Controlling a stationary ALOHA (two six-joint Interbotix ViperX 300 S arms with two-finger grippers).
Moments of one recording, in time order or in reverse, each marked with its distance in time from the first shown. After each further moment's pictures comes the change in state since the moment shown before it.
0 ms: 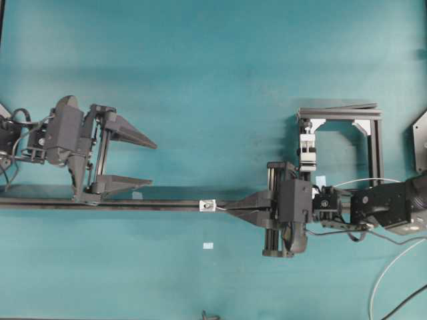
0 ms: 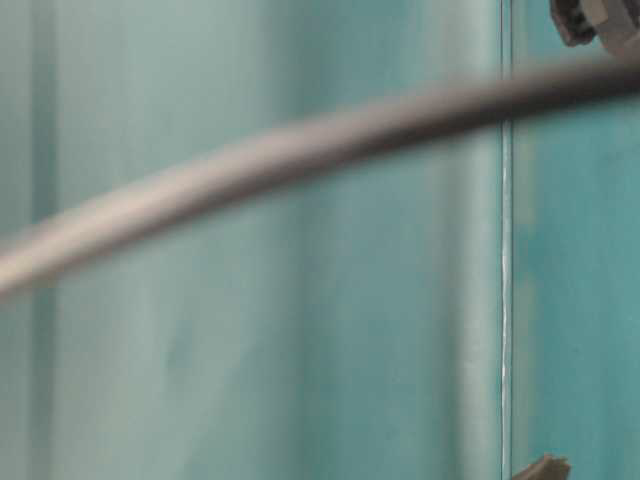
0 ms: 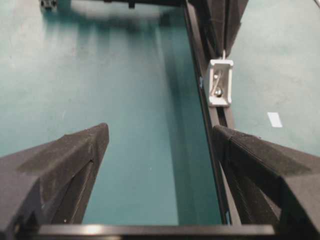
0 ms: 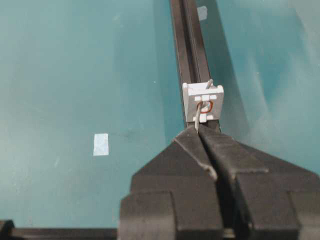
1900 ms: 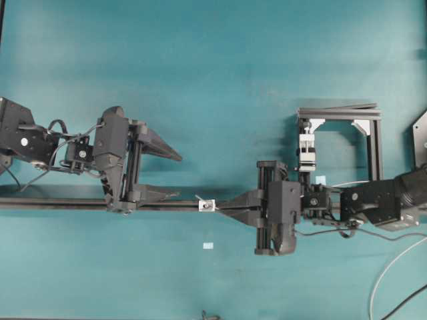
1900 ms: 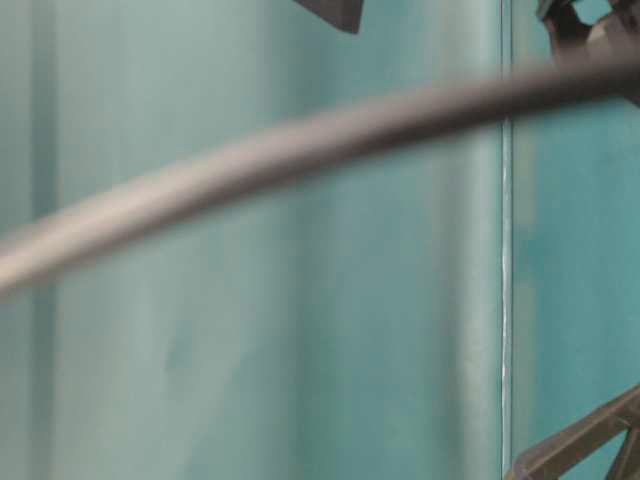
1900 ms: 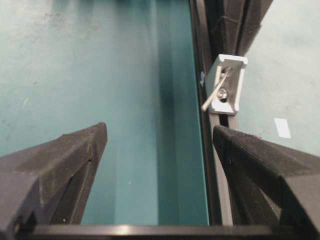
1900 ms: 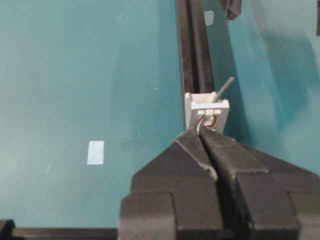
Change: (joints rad) left arm -0.014 0.202 -0.155 0.002 0.041 -0.100; right arm -0.038 0.029 -0.043 -0.086 0.038 -0.006
